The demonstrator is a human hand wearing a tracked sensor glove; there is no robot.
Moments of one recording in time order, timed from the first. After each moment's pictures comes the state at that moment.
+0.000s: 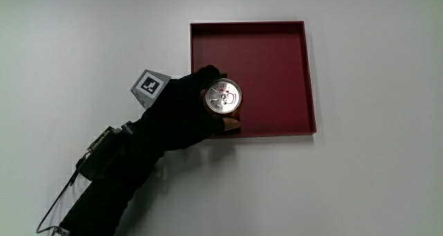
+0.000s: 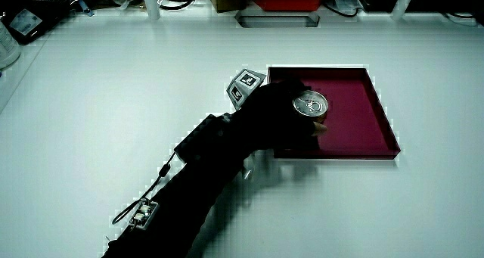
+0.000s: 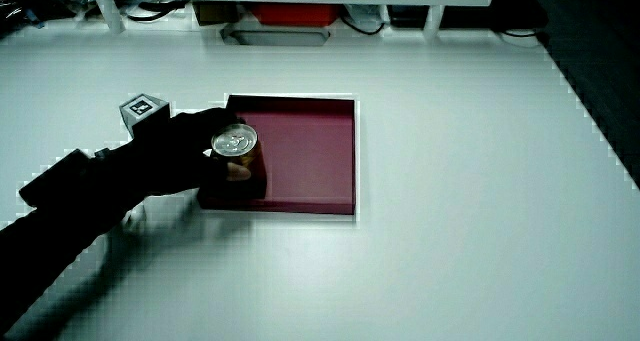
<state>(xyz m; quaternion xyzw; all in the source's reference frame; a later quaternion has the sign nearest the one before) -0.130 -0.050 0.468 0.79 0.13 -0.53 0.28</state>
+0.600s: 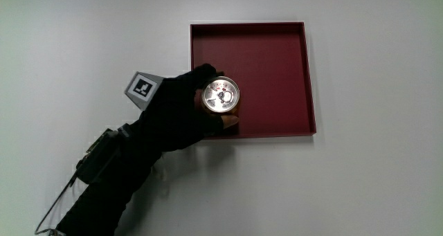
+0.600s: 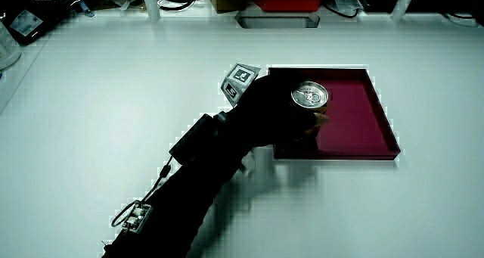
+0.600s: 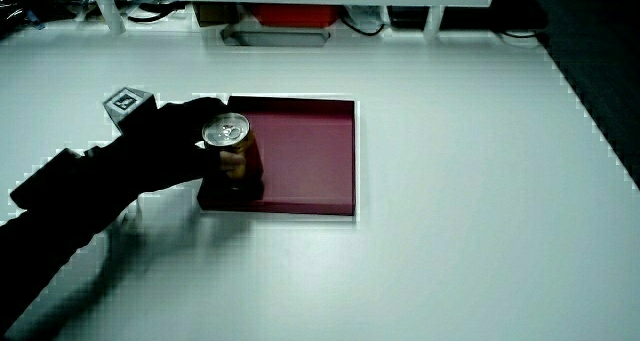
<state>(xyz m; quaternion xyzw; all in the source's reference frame) -0.137 -0.045 0.458 0.78 0.13 -0.57 0.23</state>
